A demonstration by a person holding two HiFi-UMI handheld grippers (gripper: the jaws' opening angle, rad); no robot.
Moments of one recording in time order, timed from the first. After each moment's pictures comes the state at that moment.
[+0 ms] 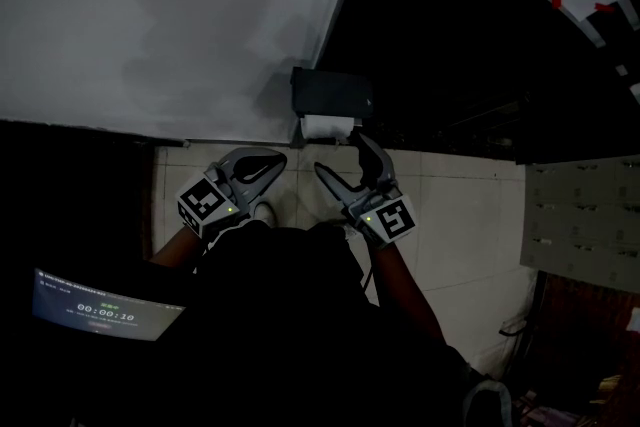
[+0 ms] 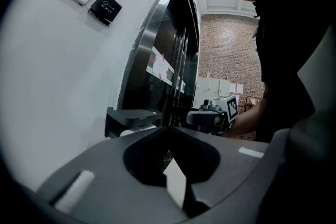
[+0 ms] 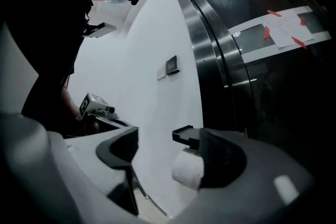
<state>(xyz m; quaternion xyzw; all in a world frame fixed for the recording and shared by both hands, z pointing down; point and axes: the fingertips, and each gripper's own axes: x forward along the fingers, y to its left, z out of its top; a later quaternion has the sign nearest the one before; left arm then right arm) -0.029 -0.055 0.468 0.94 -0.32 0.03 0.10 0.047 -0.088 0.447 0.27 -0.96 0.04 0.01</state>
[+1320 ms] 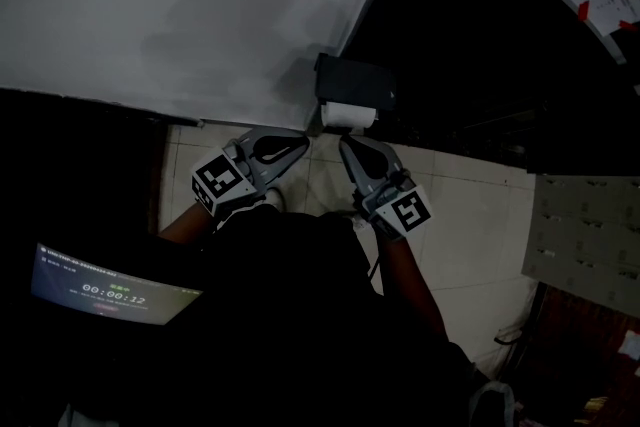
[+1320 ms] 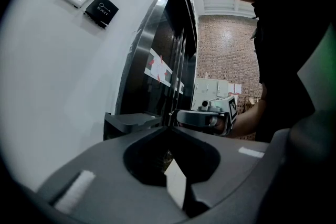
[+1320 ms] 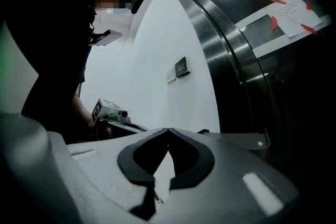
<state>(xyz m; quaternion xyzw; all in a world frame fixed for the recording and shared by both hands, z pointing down) -0.026 -0.060 0.459 0.94 -0.31 0.03 0.09 0.026 -0.076 0.440 0.20 -0.98 0.05 -0.01</state>
